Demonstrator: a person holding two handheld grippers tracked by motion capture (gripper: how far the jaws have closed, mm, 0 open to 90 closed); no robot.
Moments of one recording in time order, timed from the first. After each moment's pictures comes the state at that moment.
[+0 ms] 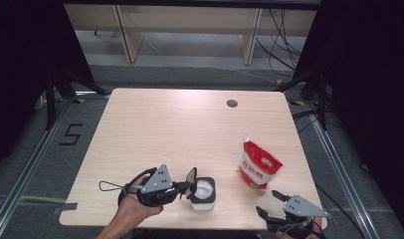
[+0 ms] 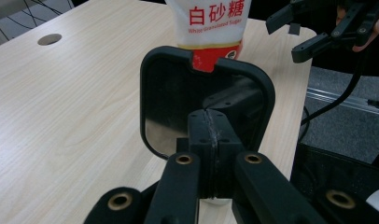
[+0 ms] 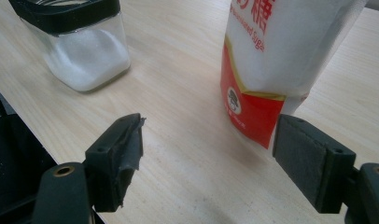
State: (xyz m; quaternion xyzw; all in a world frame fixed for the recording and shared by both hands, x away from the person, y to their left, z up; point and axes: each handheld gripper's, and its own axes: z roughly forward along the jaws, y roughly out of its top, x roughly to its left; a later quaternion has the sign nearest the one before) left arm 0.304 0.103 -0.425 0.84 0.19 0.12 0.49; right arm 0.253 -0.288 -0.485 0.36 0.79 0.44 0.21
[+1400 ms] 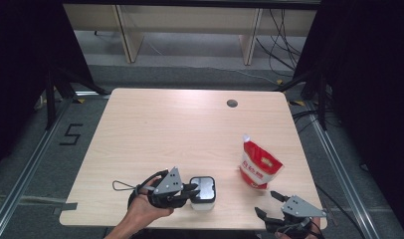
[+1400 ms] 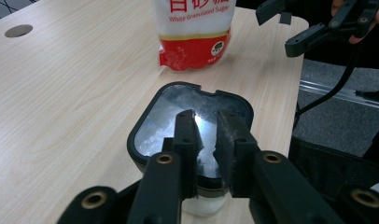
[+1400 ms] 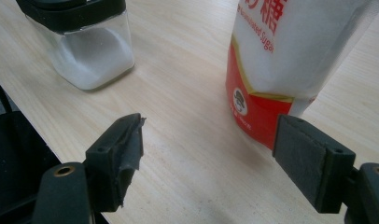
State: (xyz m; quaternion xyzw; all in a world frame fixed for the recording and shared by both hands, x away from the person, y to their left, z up) left arm 0.307 0.088 -0.435 0.85 0.18 0.10 0.48; right arm 0.252 -0.285 -0.484 0.35 0.79 0.44 0.23
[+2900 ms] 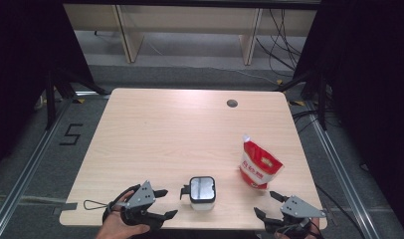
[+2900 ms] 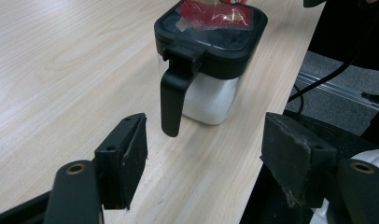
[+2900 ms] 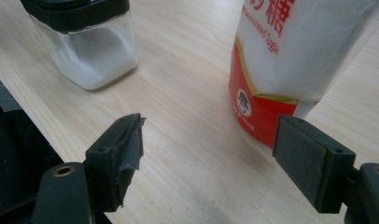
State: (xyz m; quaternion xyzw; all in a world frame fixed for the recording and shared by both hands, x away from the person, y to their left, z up) left arm 0.277 0.146 -0.467 0.85 0.25 0.10 0.46; right arm 0.250 -0.282 -0.484 0.36 0.79 0.44 0.21
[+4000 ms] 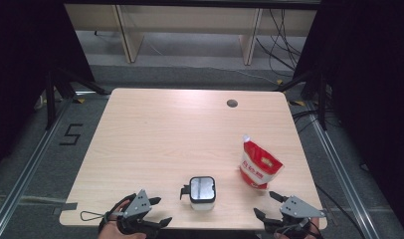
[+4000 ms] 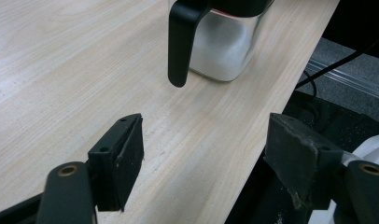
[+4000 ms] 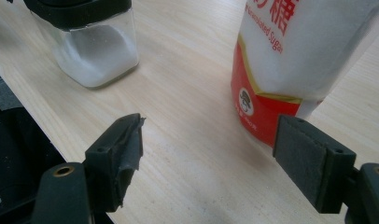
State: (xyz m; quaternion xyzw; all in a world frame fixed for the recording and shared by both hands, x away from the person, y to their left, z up) left arm 0.266 0.158 -0.493 0.85 0.28 0.10 0.44; right arm 0.251 -0.282 -0.484 0.35 0.80 0.43 0.22
